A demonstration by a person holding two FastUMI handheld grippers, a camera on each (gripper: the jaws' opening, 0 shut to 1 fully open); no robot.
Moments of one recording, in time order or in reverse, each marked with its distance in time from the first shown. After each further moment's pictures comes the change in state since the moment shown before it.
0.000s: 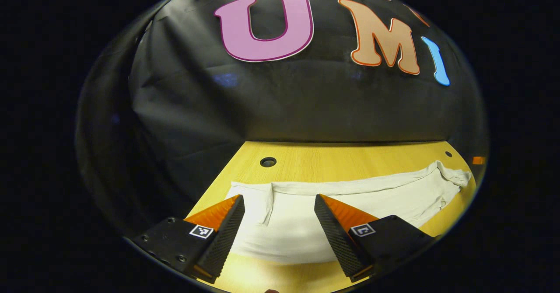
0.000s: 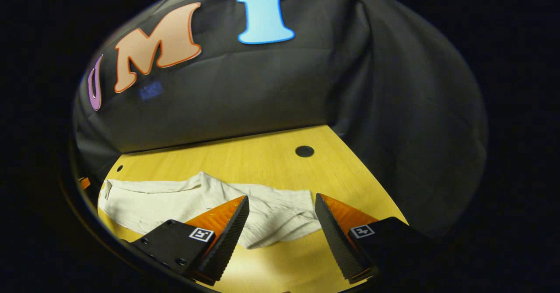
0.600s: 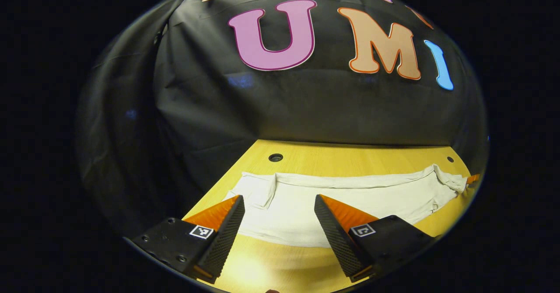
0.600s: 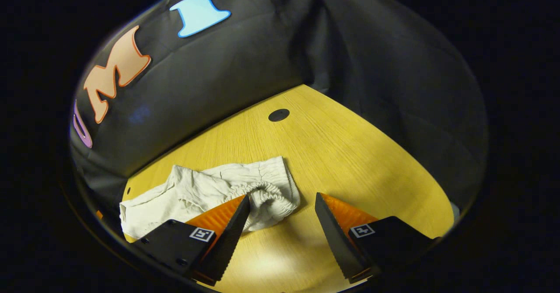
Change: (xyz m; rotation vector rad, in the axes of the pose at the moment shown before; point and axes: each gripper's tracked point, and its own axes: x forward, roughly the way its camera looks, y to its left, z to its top) left arm 0.002 -0.002 0.007 -0.021 -0.020 0.095; right arm 0.042 -0.033 -0.070 0.290 0.143 0.081
